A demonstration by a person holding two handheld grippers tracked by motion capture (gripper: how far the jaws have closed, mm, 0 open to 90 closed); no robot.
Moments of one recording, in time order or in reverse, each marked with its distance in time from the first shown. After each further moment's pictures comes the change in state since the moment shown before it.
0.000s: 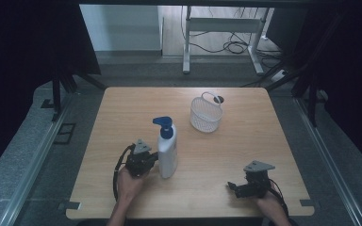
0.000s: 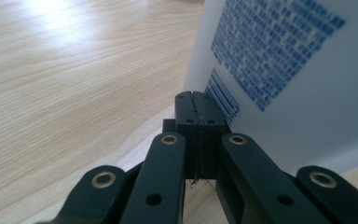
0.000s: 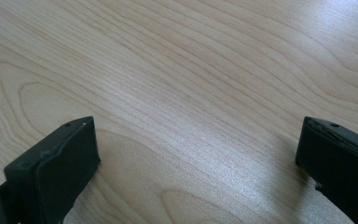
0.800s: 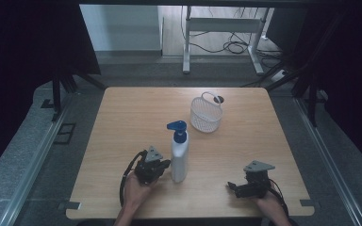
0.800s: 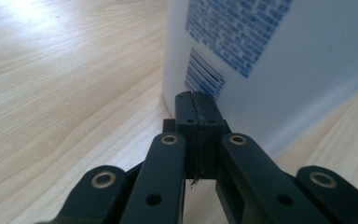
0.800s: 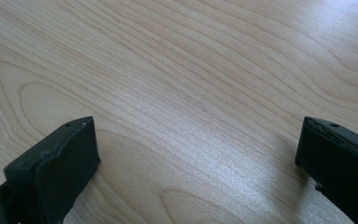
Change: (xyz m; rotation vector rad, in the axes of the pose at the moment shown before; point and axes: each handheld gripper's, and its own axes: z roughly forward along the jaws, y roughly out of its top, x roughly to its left) left arm -0.036 0.001 0.001 0.050 -0.052 0.083; right arm 0.000 0.000 0.000 0.001 -0.001 0.001
